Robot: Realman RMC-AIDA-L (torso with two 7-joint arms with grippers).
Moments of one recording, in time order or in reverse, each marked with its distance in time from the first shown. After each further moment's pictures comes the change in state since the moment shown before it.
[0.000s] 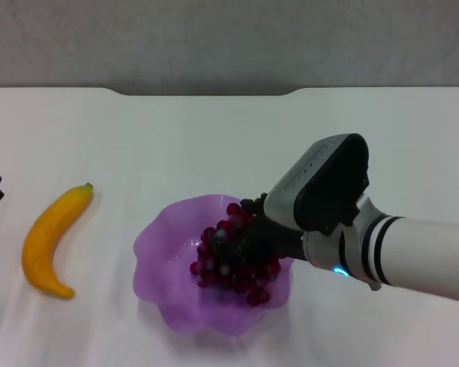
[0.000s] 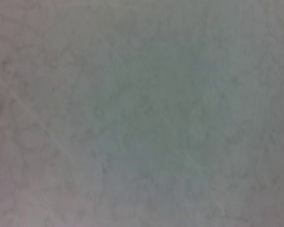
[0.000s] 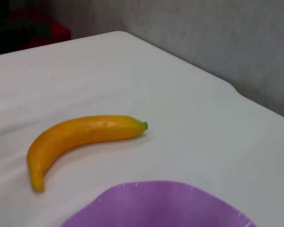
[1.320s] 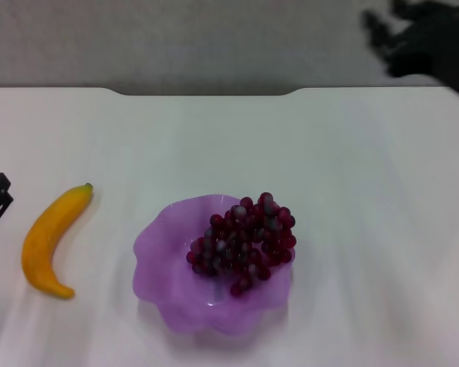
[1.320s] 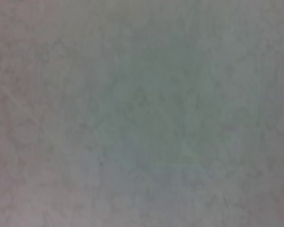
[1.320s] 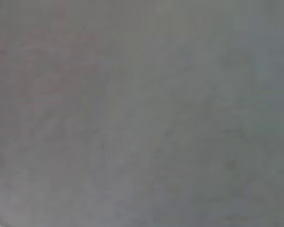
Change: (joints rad) left arm -0.008 -0.003 0.004 0.001 0.012 -0.027 0.054; right arm -0.361 -0.003 0.359 -0.516 -0.003 -0.142 -0.174
